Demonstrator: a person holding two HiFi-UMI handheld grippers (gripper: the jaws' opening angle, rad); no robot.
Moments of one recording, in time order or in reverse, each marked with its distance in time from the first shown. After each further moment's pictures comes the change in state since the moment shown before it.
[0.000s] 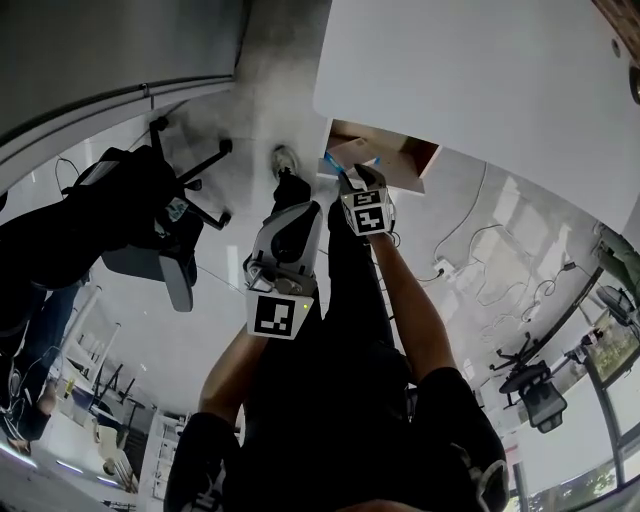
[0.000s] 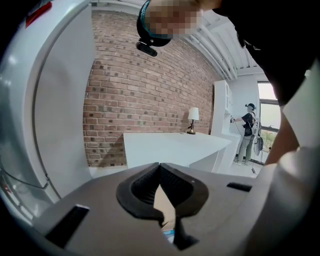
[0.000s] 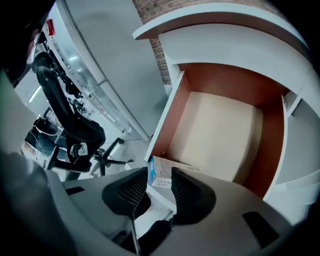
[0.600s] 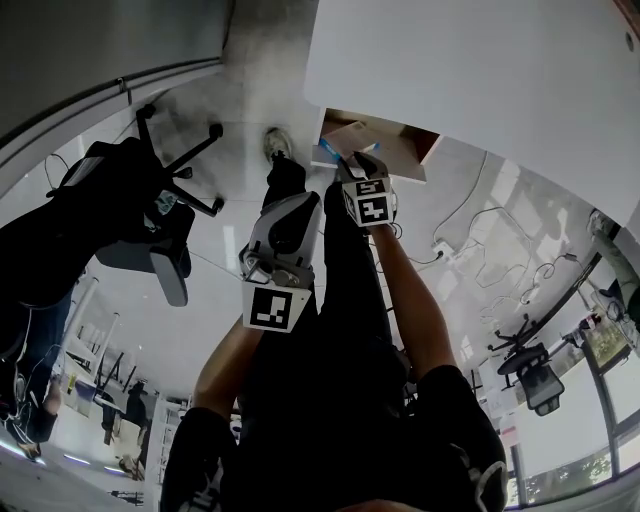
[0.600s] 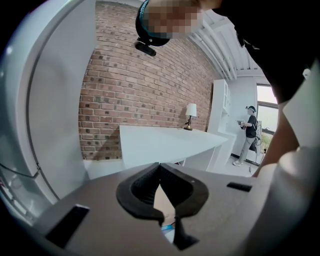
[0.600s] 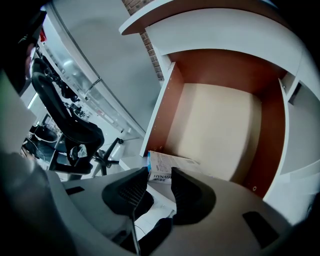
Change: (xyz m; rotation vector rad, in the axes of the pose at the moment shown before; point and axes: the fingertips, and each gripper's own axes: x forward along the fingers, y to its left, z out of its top) left arm 0.018 -0.004 -0.033 -0.029 0.038 -0.052; right arm 0.009 -0.011 -0.011 0.067 0.028 0.018
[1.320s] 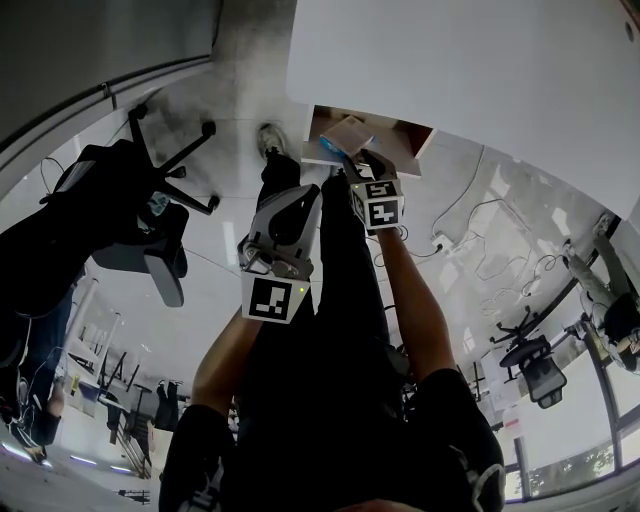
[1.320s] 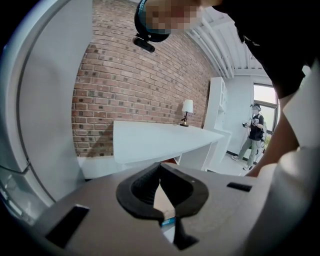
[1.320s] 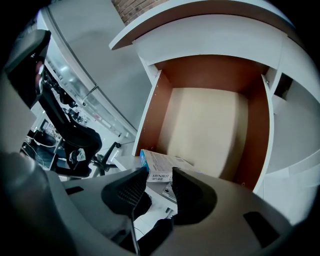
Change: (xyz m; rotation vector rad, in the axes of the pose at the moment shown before) left arm 0.020 -0.014 -0.023 0.002 0.019 -0.042; right arm -0.017 -0.026 -0.009 0.042 -0.045 -0.014
